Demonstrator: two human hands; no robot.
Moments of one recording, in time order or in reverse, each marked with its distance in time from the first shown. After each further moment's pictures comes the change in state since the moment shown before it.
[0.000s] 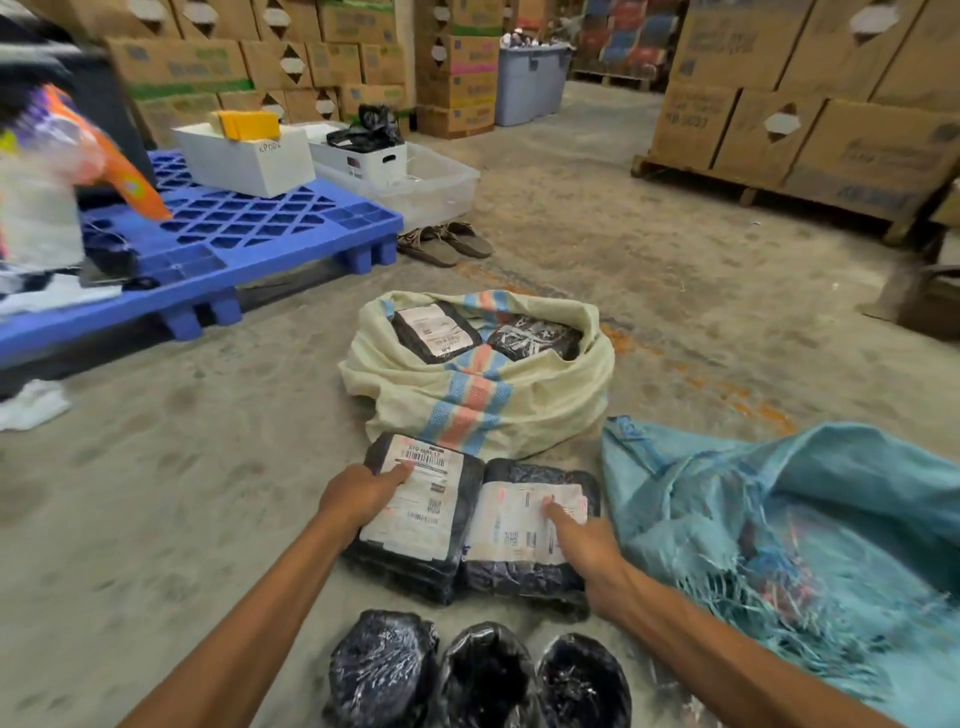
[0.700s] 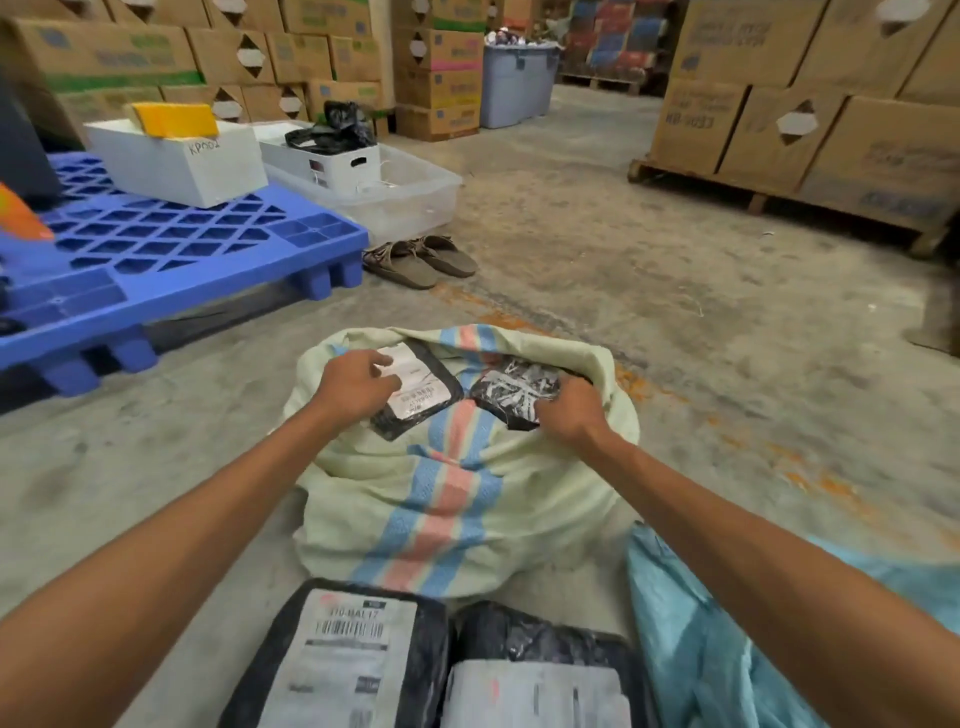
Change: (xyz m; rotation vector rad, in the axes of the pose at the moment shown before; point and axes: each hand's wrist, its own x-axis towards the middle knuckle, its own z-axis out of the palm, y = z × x) left_hand 0.214 0.184 -0.010 0.178 0.186 0.434; right_hand 0.204 -0.238 0.041 -0.650 0.141 -0.548
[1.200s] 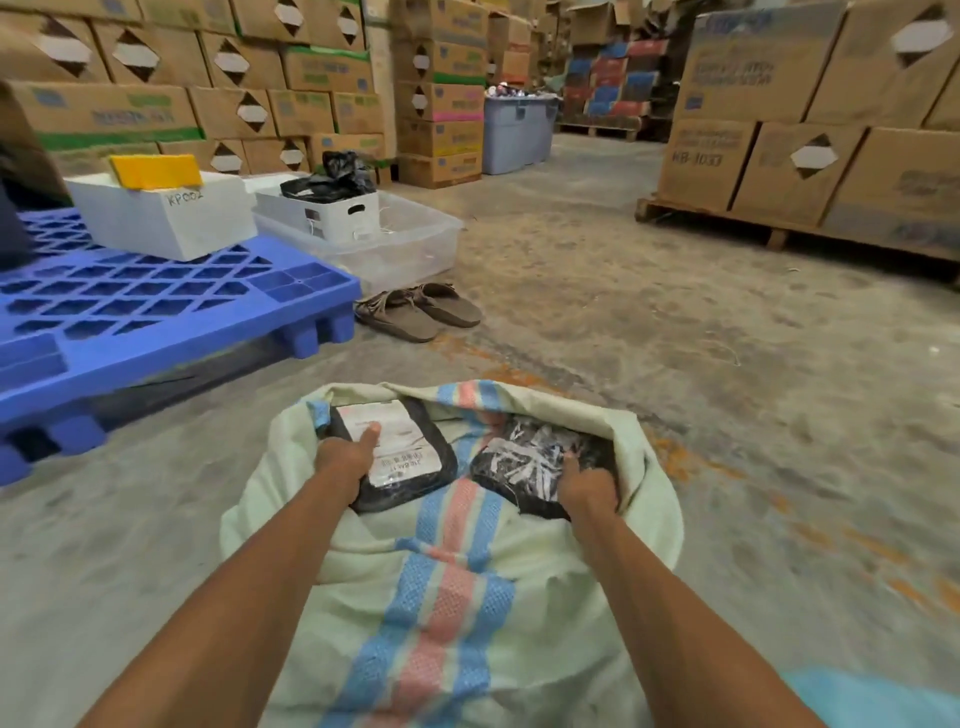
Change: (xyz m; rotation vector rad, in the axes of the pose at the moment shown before) left_hand 0.148 -0.062 0.090 -0.523 0.102 -0.506; right_hand 0.102 0.026 0.069 0.437 0.031 0.555
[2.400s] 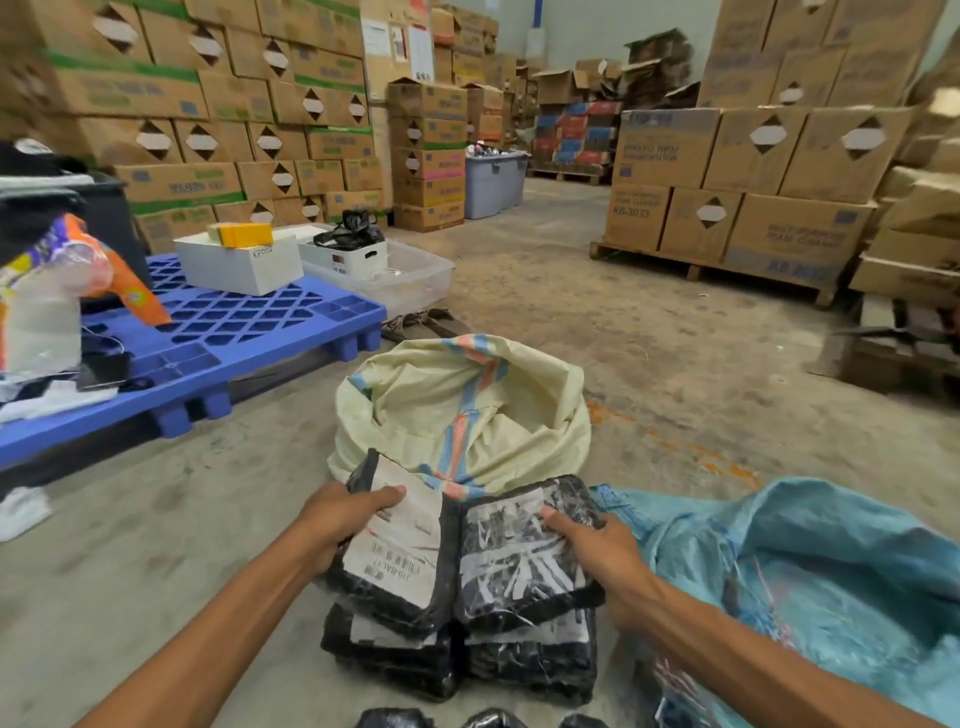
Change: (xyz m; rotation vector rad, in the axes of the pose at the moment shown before) left_hand -0.393 -0.054 -0.238 0.043 -0.406 0.043; right_hand -0.365 0.147 -0.184 0.268 -0.245 -0.053
